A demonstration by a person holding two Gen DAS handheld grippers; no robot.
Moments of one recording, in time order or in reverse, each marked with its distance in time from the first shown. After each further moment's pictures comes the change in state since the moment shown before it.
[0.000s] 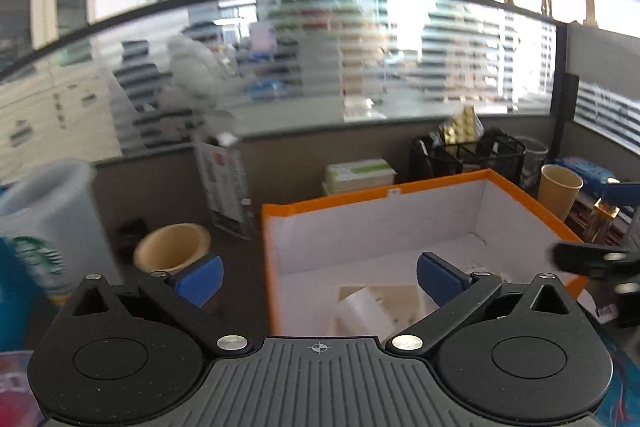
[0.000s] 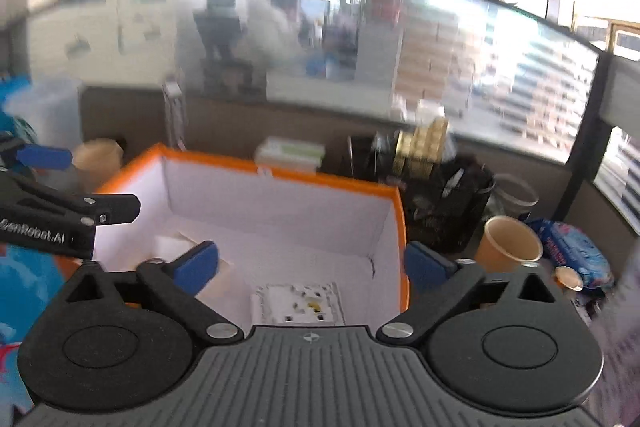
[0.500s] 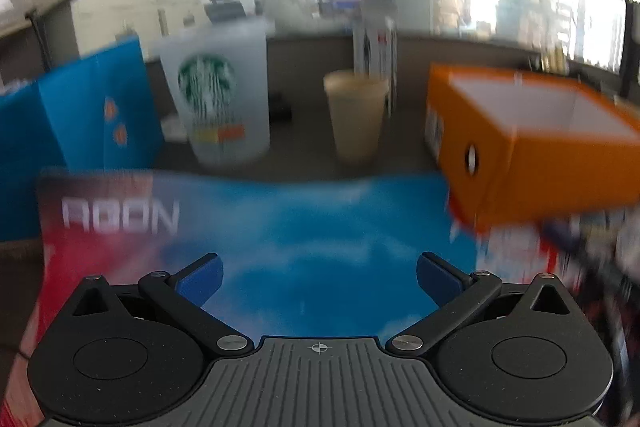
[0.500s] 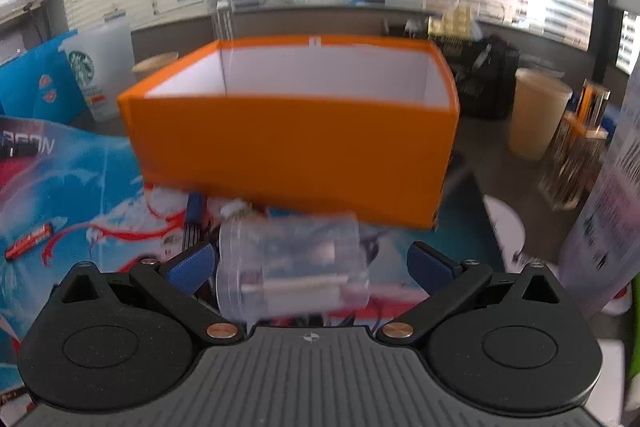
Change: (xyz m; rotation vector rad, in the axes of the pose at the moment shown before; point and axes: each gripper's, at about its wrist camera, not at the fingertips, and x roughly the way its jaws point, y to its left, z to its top) left arm -0.055 0.103 -0.131 -0.096 0.175 0.165; right arm -0.005 0.016 -0.110 0.086 0.199 0.132
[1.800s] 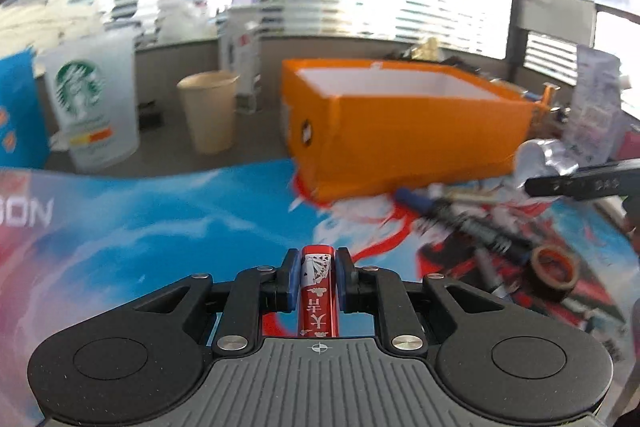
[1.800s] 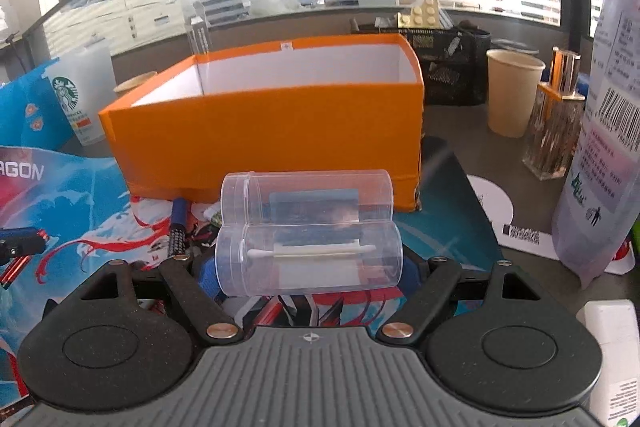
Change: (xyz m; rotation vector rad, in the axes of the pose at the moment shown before) left arm -0.024 -0.061 -0.027 0.082 -0.103 -0.314; right arm -0.016 -0.011 -0.017 0.084 -0.073 -0.029
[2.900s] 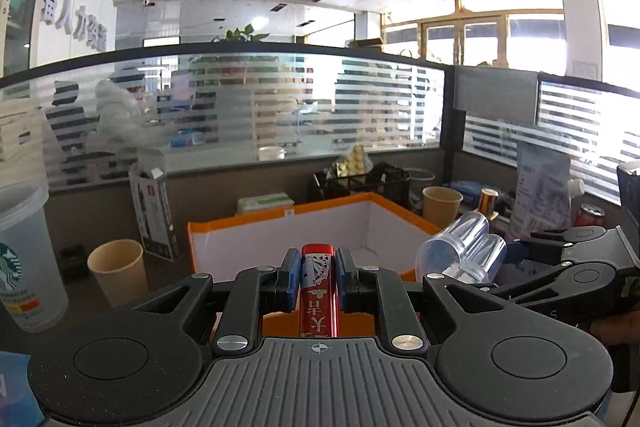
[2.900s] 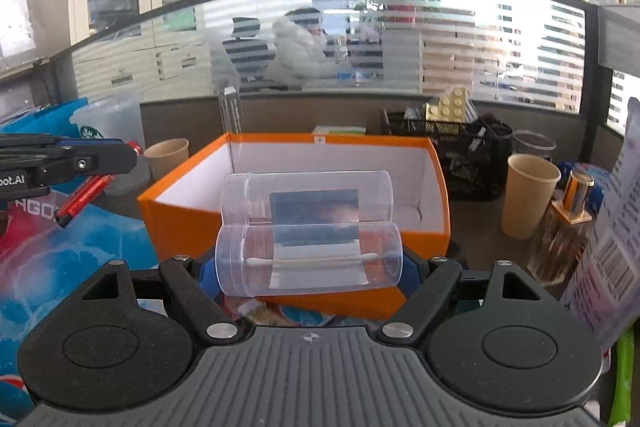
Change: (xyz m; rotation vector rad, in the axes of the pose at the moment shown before) left arm 0.006 -0.056 0.120 0.097 -0.217 -0.138; right arm -0.023 0.022 0.064 -0.083 -0.144 0.036
